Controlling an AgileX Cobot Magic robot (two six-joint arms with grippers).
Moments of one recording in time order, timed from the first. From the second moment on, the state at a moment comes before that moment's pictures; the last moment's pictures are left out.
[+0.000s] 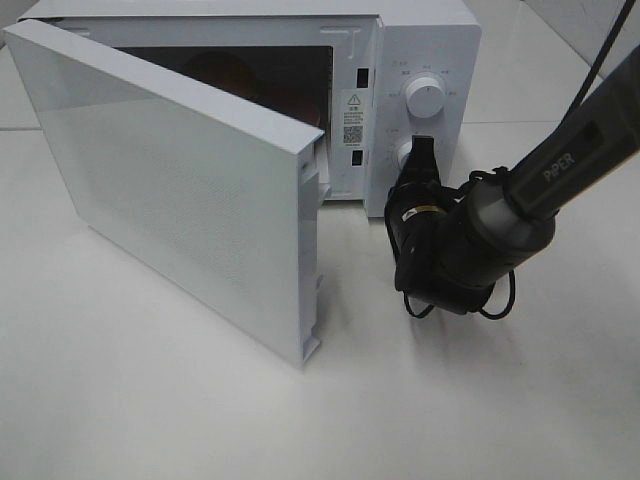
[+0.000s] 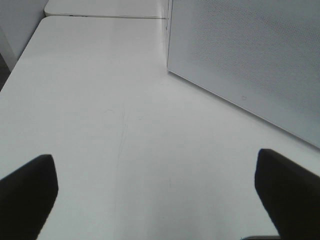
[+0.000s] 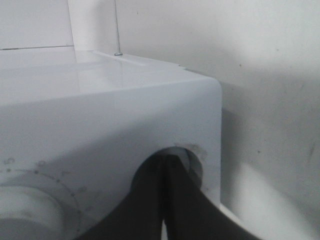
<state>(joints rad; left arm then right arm) 0.07 0.00 -0.52 -0.10 1.08 0.06 0.60 2.23 -0.97 0.85 -0.99 1.32</state>
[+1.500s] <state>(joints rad) 0.07 0.00 -0.52 -0.10 1.08 0.06 0.57 1.91 -0.70 0.69 -0.70 1.21</state>
